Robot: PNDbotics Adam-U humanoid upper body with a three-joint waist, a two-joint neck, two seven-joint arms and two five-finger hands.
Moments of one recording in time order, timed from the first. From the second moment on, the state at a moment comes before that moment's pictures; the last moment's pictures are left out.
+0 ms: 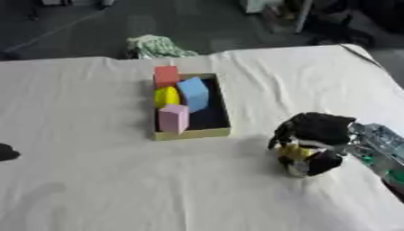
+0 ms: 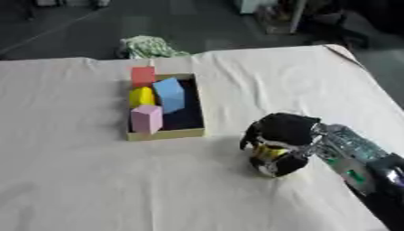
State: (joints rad) left arm -0.11 0.29 -0.11 -1.98 0.04 -0.12 -0.08; right arm -0.22 -0.81 0.17 -1.68 0.86 -0.49 0.23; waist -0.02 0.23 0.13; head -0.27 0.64
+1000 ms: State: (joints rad) left arm -0.11 0.29 -0.10 -1.98 0.03 -0.13 -0.07; right arm -0.06 -0.81 0.08 -1.83 0.84 -0.51 0.57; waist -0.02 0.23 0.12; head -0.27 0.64
